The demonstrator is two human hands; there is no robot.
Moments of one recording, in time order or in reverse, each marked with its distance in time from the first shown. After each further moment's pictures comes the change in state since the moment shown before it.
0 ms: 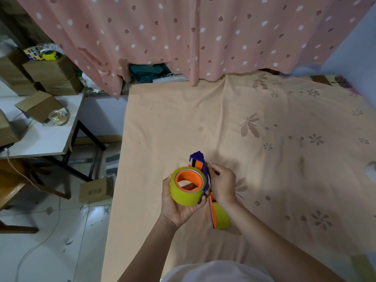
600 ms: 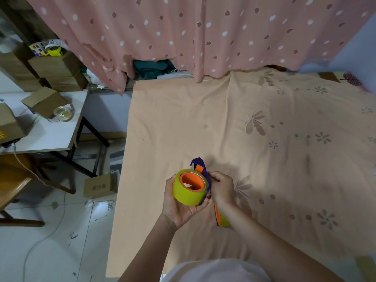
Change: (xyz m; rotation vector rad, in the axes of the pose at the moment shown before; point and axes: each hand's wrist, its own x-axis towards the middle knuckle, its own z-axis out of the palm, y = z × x) left_hand -0.006 0.002 -0.012 0.077 0.134 0.049; right_hand -0.019 0.012 0.017 0.160 -0.083 0.347
